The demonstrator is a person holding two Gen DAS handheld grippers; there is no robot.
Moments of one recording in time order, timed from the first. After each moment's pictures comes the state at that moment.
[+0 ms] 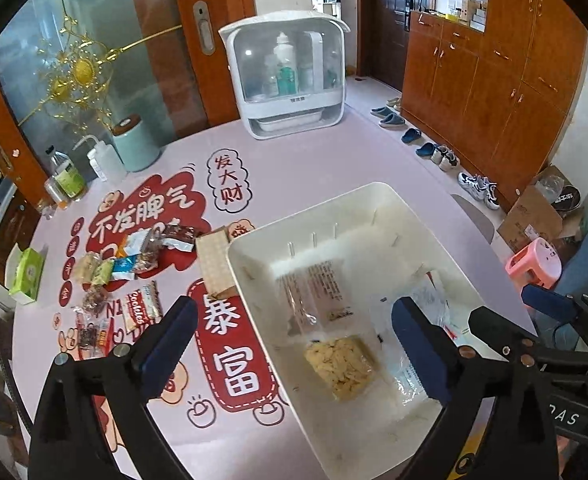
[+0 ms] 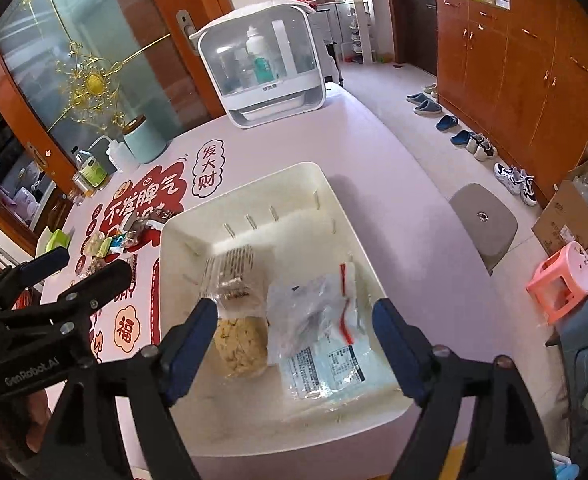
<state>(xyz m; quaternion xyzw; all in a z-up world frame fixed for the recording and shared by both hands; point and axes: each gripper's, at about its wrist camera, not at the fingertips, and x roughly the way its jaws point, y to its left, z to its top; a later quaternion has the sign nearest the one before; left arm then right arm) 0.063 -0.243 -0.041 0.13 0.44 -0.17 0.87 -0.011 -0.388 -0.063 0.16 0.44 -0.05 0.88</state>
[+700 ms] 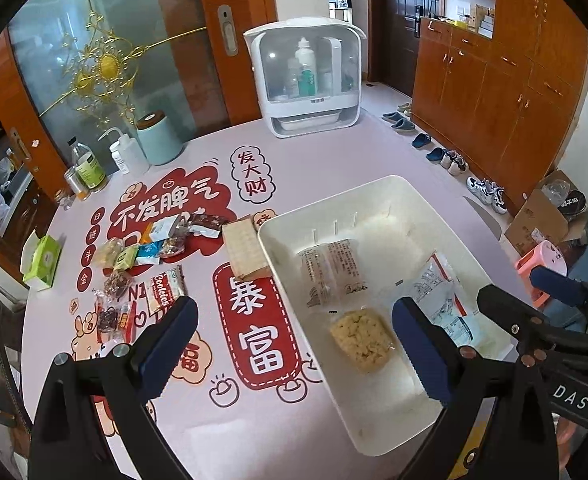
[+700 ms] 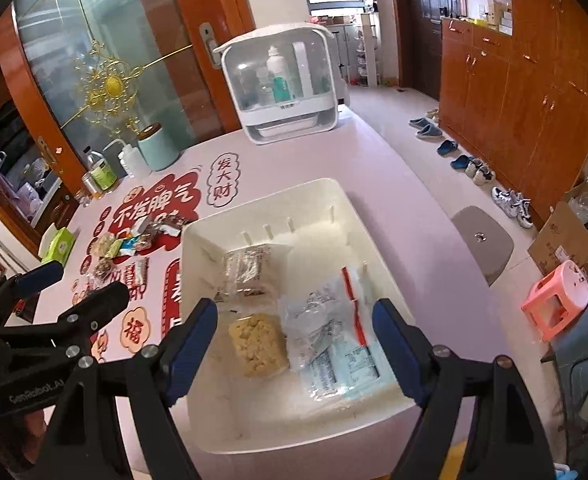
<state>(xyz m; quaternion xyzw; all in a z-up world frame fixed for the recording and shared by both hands) 0.034 -0.203 -0.031 0.13 0.43 -0.15 0.88 -0.030 -0.356 -0.049 0.14 0.41 -0.05 0.90</state>
